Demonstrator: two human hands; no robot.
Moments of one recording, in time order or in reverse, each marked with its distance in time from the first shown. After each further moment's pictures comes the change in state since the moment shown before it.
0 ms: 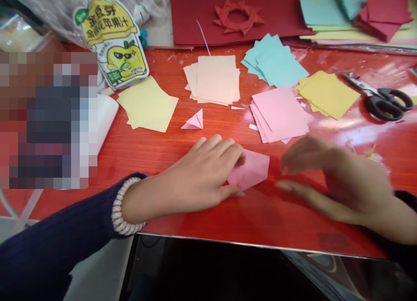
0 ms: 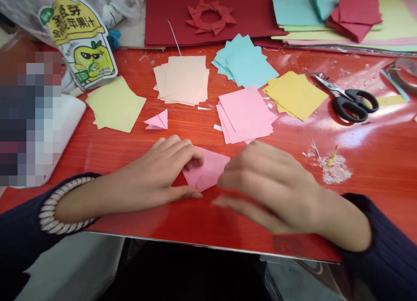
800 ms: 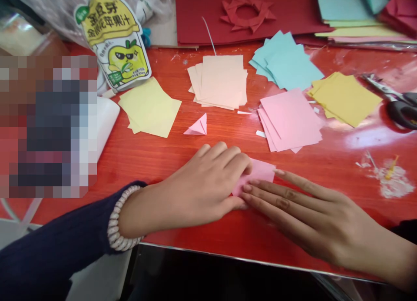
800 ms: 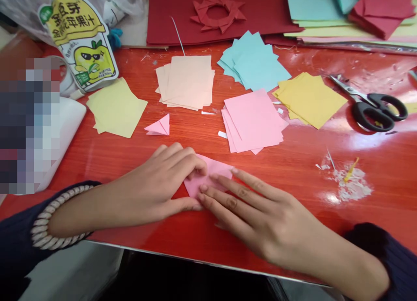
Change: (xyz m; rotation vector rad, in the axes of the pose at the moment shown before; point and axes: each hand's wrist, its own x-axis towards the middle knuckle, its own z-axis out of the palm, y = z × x) left_hand 0.000 0.002 -0.002 0.041 0.002 0.006; right_hand -0.021 -0.003 0.015 -0.279 -0.189 -0.189
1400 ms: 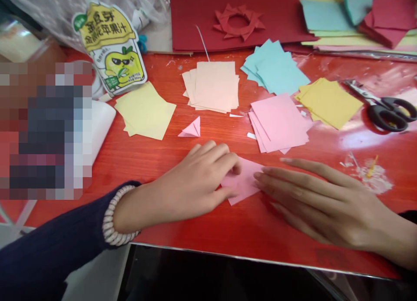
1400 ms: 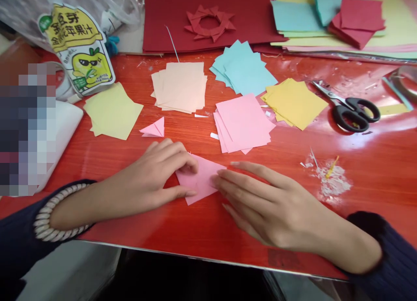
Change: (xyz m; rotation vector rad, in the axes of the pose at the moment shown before) left_hand 0.000 -0.005 0.000 -0.108 0.050 -0.052; right_hand 0.000 0.016 -0.017 -0.165 0.119 -0.061
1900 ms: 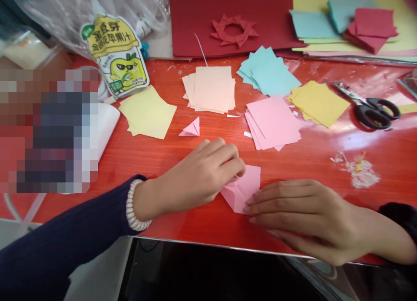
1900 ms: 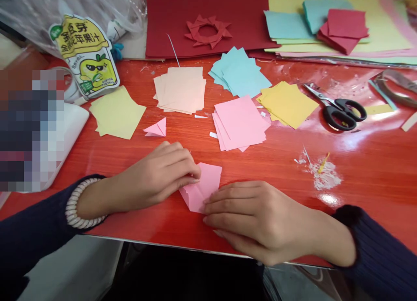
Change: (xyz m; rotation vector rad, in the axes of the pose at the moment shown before) left_hand 0.002 0.002 -0.001 0.142 0.099 0.231; right_hand 0.012 -0.011 -0.002 0.611 -0.073 -0.004
